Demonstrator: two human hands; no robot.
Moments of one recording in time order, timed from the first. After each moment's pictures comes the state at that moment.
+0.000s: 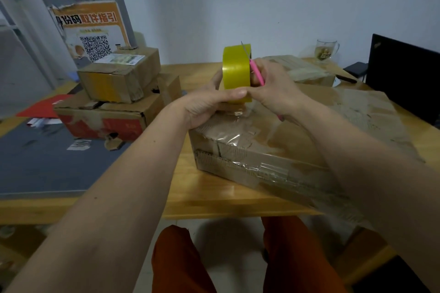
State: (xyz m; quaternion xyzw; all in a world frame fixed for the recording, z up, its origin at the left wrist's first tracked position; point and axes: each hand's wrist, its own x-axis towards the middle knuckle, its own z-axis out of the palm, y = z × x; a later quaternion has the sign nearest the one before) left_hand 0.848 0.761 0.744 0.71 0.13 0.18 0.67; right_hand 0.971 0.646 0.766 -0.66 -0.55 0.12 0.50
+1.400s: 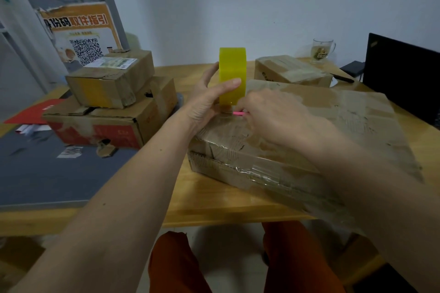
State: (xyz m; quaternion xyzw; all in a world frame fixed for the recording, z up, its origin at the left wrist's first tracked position) left_hand 0.875 0.771 0.732 0.61 0.16 0.32 0.71; right_hand 0.955 0.626 0.760 -0.74 -0.64 -0.16 0.09
